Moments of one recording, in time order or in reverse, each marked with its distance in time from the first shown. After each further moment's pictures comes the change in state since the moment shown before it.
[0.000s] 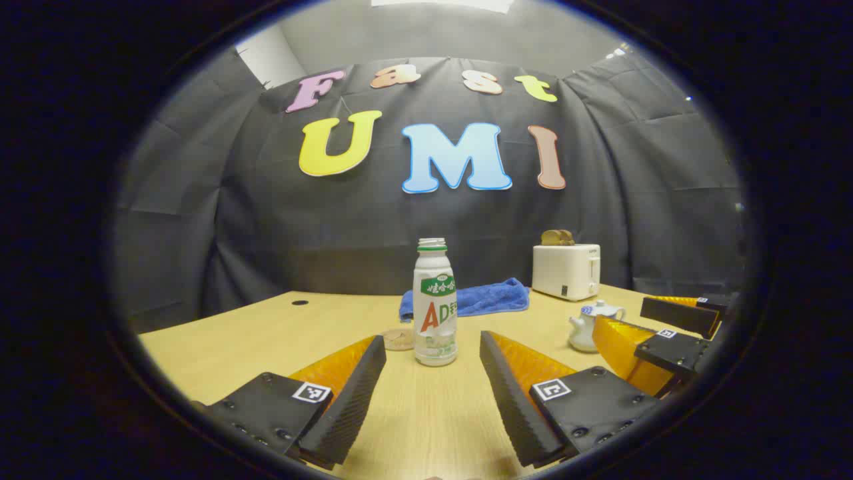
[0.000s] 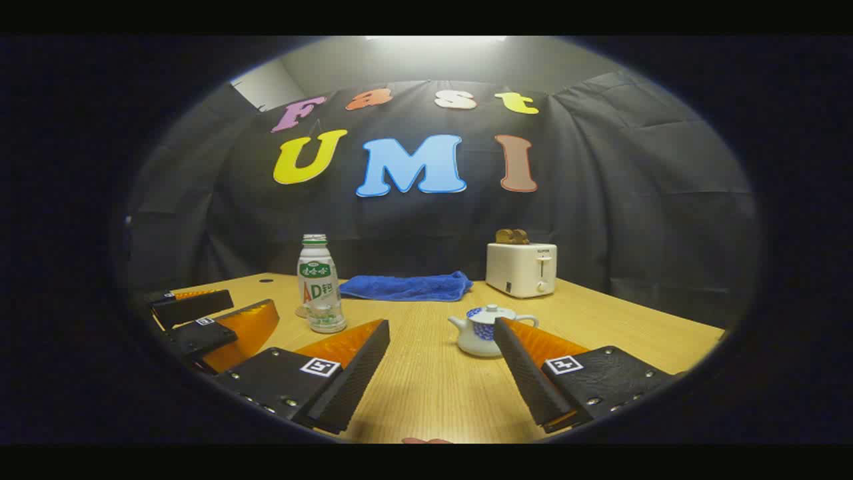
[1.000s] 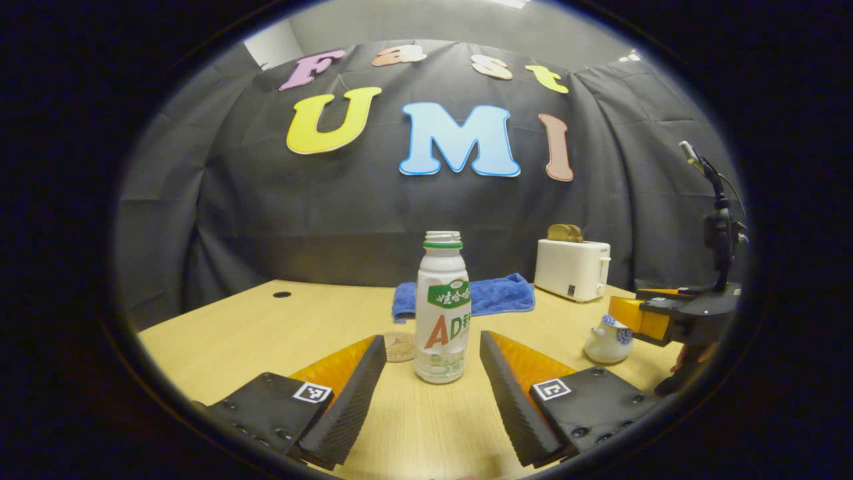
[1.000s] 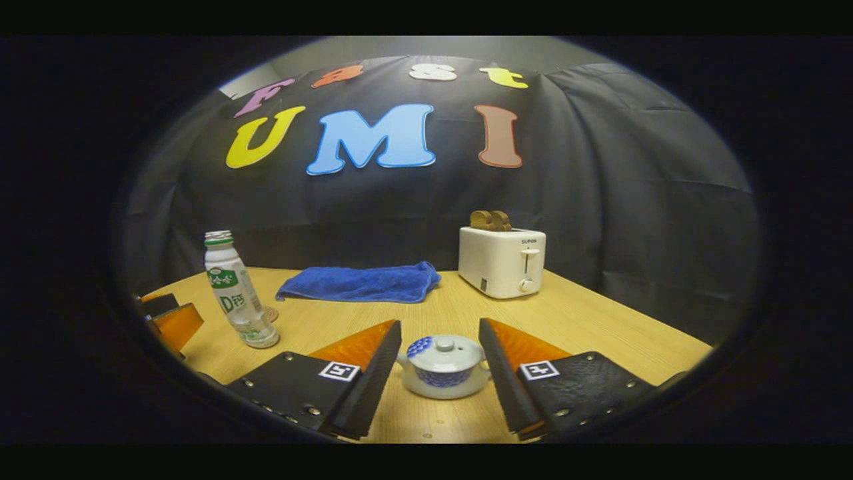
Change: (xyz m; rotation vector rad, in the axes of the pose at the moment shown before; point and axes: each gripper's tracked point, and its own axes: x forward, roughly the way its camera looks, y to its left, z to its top) left arm 0.069 0.014 -0.006 -0.047 0.086 -0.044; right arm 0.100 -0.058 -0.002 0.013 0.161 -0.090
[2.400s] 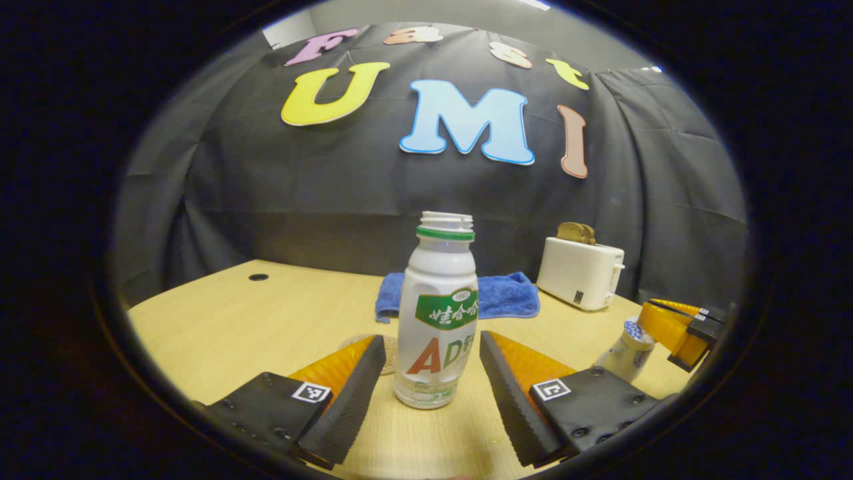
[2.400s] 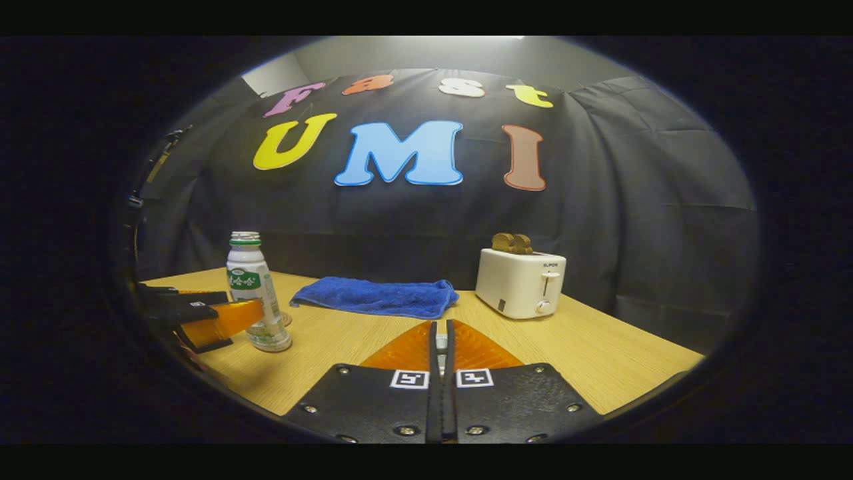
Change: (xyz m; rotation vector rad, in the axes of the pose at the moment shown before) left arm 0.077 -0.015 -0.013 -0.069 0.078 -0.021; right arm -0.009 0.027 0.022 -0.088 -0.142 0.070
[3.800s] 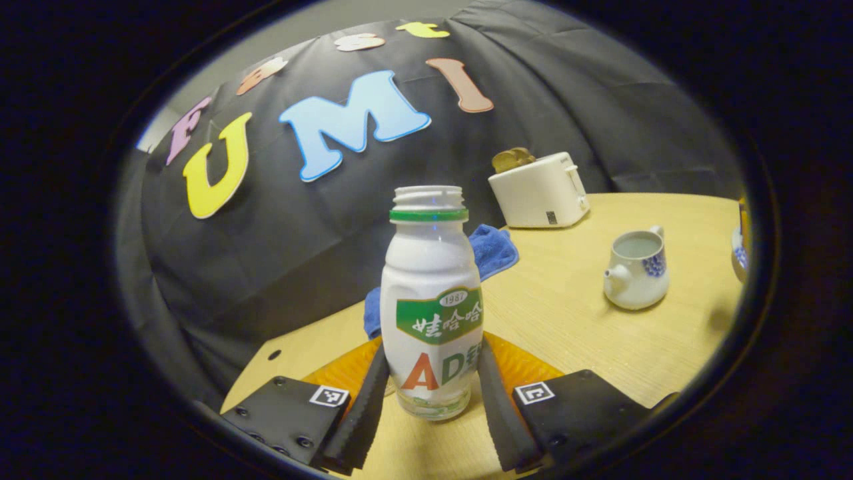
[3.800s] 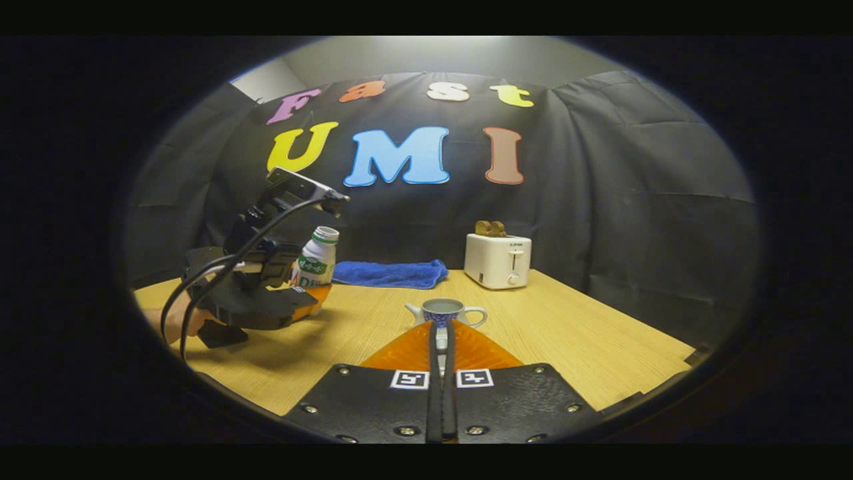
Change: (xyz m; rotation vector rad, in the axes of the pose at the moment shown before) left arm 0.002 -0.052 -0.003 0.611 0.037 -0.073; right arm -0.137 -0.029 -0.022 0.039 0.075 0.000
